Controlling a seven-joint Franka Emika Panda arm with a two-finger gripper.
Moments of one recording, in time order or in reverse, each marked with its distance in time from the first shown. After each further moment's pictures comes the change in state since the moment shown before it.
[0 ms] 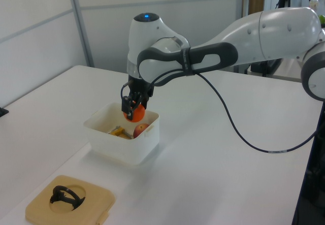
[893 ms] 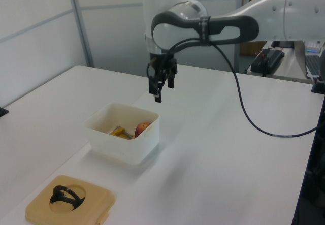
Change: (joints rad) arm -0.068 -0.139 -0.006 0.025 -0.026 -0.364 -0.191
